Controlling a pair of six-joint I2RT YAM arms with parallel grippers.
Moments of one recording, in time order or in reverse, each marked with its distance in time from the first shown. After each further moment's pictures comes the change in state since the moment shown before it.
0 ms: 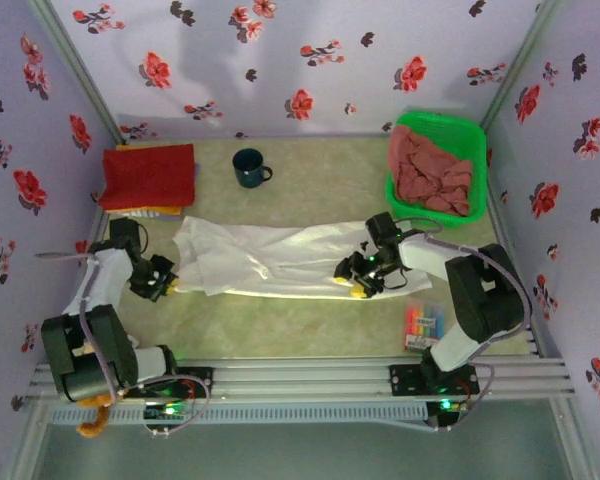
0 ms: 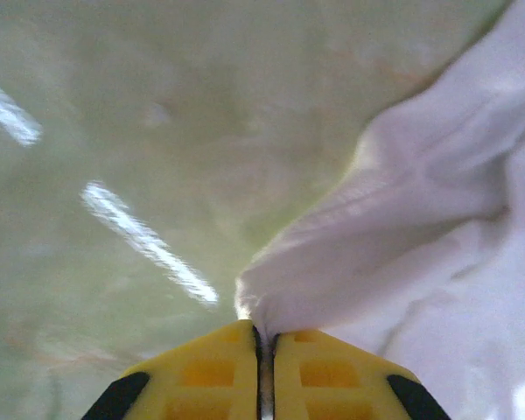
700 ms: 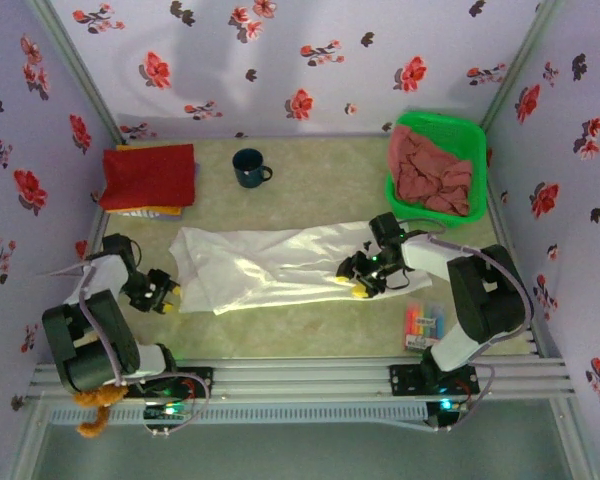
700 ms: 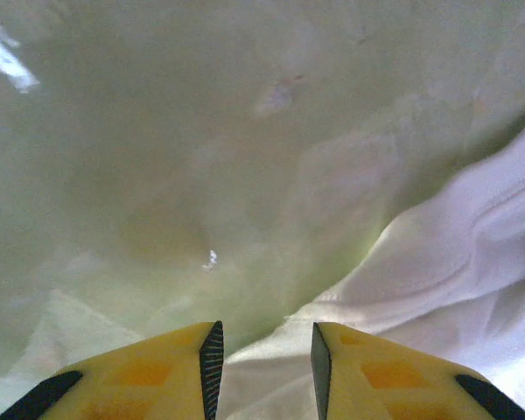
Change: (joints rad) left arm 0.087 0.079 -0.094 0.064 0.101 0.051; right arm -0.026 -0.008 -0.014 0.006 -0.003 0.000
